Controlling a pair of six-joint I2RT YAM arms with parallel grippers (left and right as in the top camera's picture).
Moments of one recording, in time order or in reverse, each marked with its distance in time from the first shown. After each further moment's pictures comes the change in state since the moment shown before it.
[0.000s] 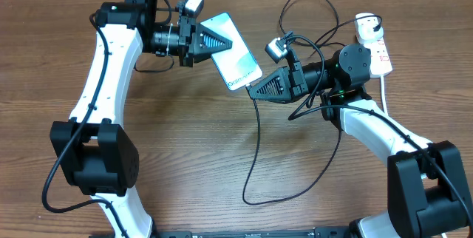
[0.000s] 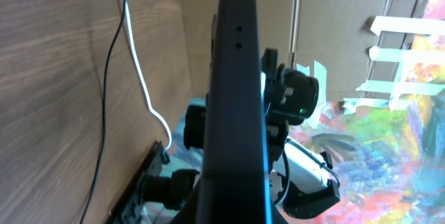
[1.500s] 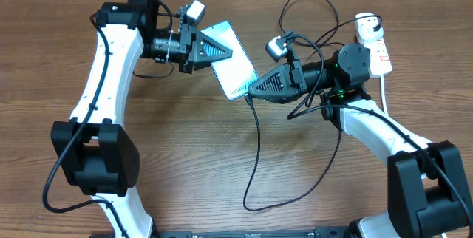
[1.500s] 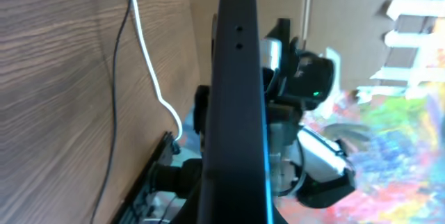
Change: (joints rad) left arm -0.008 0.000 0.000 -0.118 -0.035 0.155; right arm 0.002 0.000 0.002 -0.009 0.035 0.007
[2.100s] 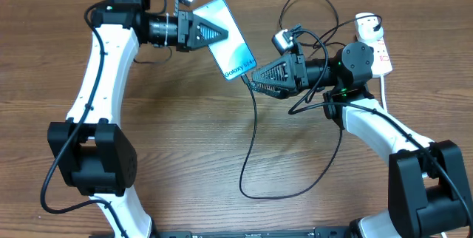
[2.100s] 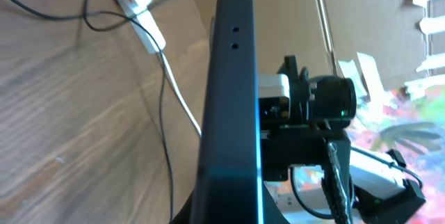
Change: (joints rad) left arm 0.042 0.000 -0.002 0.403 -0.060 -0.108; right arm -0.023 0.002 0.002 -0.011 0.064 -0.032
